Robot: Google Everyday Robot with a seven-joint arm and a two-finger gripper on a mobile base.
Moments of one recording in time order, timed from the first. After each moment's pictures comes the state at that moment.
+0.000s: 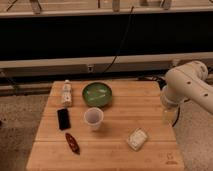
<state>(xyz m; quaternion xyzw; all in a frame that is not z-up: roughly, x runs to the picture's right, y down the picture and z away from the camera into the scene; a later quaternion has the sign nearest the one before) 0.285 0.106 0.684 -0.28 0.02 0.02 0.96</state>
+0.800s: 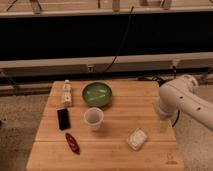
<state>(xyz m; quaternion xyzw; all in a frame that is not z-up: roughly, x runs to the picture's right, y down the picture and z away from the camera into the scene) 0.260 0.153 0.703 -0.27 -0.01 -0.04 0.96</state>
